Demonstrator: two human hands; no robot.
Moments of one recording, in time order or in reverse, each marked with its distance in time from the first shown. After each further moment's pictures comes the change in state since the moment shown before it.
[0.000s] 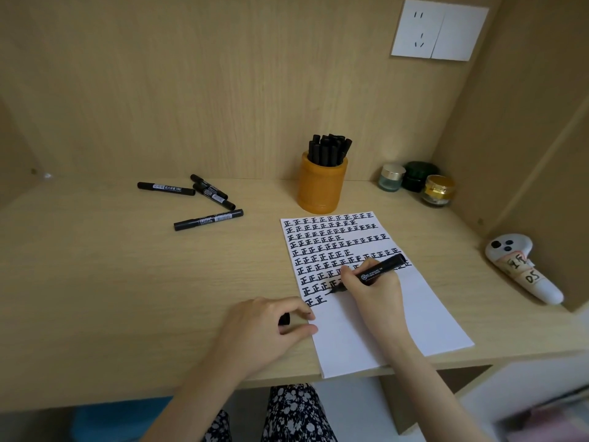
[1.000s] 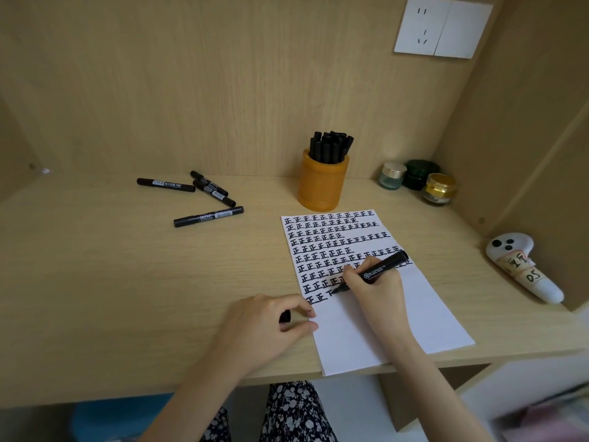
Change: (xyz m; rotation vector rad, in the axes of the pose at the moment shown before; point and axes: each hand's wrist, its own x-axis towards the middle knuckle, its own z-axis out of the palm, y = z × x) left_hand 0.000 0.000 -0.001 -0.005 -0.004 0.017; right_hand 0.000 -0.001 -0.002 -0.016 -0.023 0.008
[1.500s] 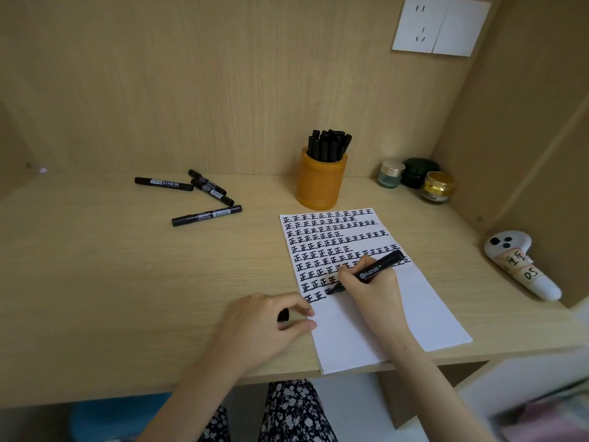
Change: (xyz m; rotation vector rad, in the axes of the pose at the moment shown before) left_hand 0.000 -0.001 0.001 0.000 0.004 -0.001; right_hand -0.001 0.001 0.001 0.006 -0.047 0.013
